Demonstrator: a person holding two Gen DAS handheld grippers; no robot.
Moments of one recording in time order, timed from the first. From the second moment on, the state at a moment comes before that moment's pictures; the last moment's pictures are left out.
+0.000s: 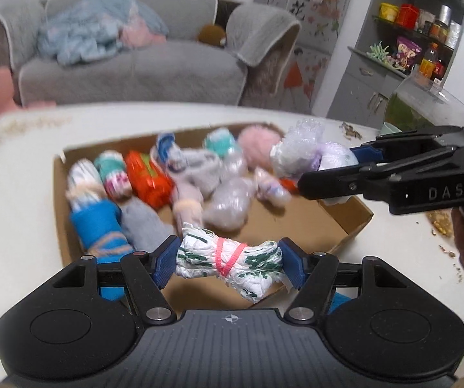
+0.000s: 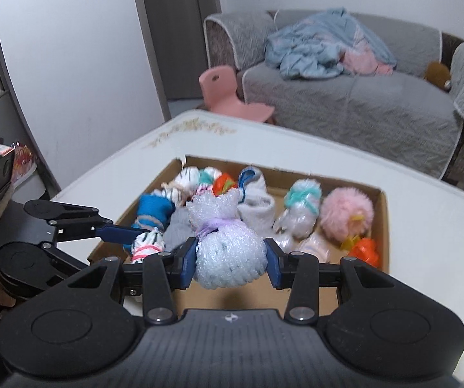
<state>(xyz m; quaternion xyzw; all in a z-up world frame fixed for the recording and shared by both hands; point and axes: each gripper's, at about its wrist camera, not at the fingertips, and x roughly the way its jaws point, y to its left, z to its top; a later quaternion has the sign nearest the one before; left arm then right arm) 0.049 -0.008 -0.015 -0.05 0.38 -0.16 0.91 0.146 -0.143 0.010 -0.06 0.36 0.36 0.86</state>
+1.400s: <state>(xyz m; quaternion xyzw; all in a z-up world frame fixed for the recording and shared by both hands) 0.059 -0.022 -0.055 0.14 0.35 -0.14 0.92 0.160 -0.094 -0.037 -0.12 0.43 0.37 0.81</state>
